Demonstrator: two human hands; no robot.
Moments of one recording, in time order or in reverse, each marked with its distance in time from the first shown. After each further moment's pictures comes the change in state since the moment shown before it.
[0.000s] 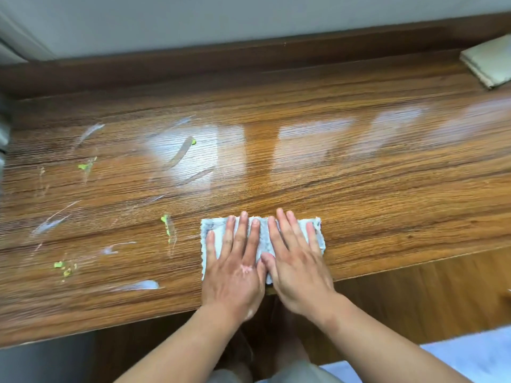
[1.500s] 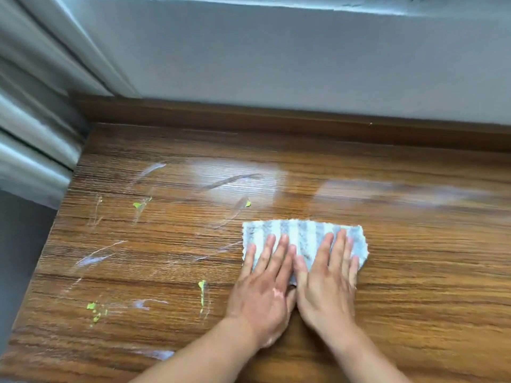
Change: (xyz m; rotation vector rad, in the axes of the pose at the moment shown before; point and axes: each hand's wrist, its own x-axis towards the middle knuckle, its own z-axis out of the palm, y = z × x) left_hand 0.105 -0.041 -0.051 -0.117 0.007 0.002; right_hand 0.143 -0.009 -0.023 0.128 -0.005 0.287
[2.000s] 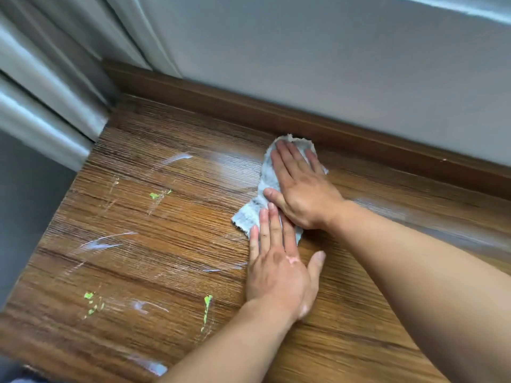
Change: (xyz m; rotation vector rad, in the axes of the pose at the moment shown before) left_hand 0.079 -0.010 -0.043 -0.187 -0.063 -0.558; right_hand 0.214 -0.111 -0.025 -0.412 -0.251 -0.844
